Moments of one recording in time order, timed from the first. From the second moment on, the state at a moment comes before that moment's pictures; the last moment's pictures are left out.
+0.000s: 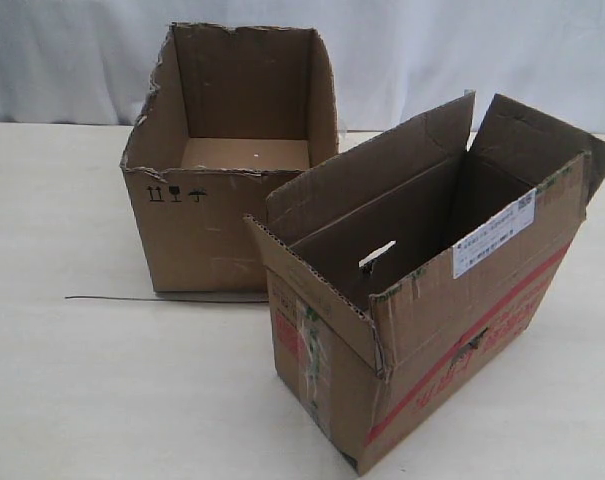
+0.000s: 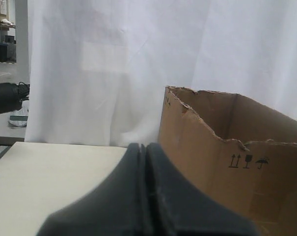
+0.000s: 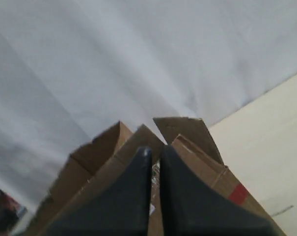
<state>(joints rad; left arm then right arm) -0.11 0.00 0.00 0.10 0.02 -0.18 0.08 0.25 -0.36 0.46 0.33 0.17</state>
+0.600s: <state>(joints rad) -0.11 0.00 0.00 0.10 0.02 -0.18 0.10 0.62 -0.77 0.66 1.04 -0.23</state>
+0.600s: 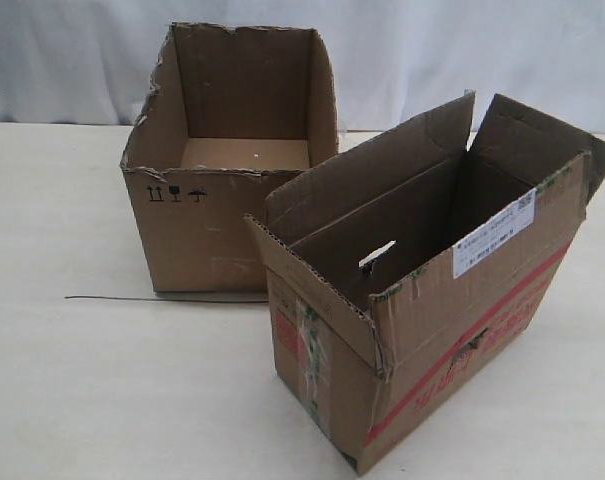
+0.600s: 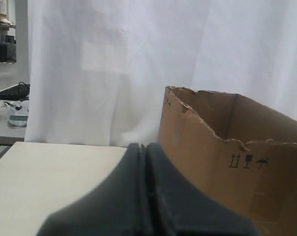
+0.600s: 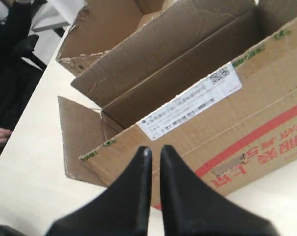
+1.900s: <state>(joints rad) -0.11 0.00 0.00 0.10 0.02 -0.18 1.42 1.21 -1.02 -0.25 0.96 0.71</state>
